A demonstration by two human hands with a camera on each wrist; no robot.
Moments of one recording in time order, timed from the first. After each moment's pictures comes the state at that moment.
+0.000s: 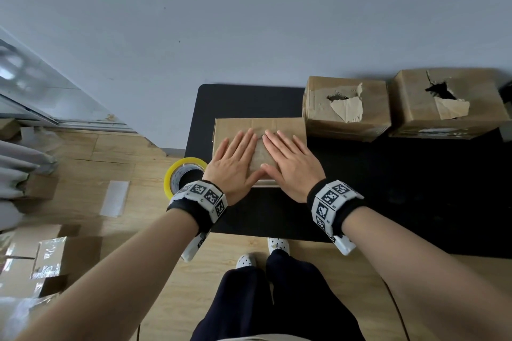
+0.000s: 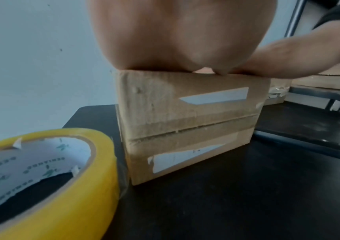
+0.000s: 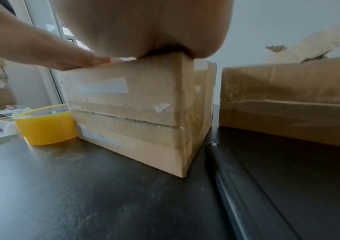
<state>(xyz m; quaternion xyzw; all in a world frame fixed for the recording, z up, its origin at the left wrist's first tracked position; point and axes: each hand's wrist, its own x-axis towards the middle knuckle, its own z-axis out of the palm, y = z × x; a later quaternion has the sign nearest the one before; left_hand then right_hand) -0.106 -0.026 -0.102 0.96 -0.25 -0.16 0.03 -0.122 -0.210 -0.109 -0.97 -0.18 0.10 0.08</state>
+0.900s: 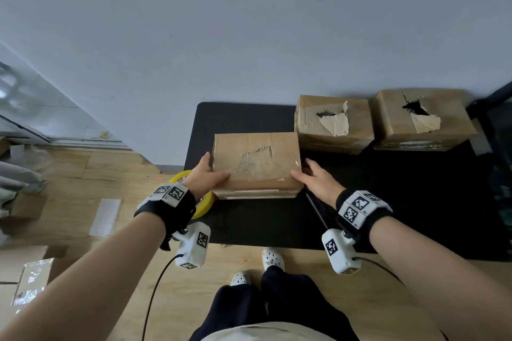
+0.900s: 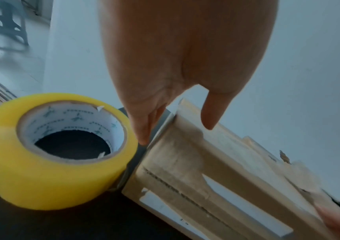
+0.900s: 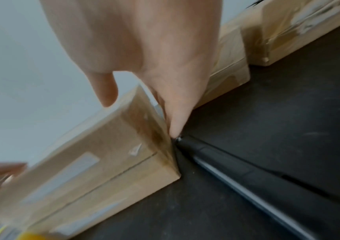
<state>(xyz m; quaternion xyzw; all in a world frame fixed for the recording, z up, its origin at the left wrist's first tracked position) -0.091 0.015 -0.077 0.78 0.16 -0.31 0.51 -0.136 -0.253 -0.090 -0.77 0.20 0.26 0.54</state>
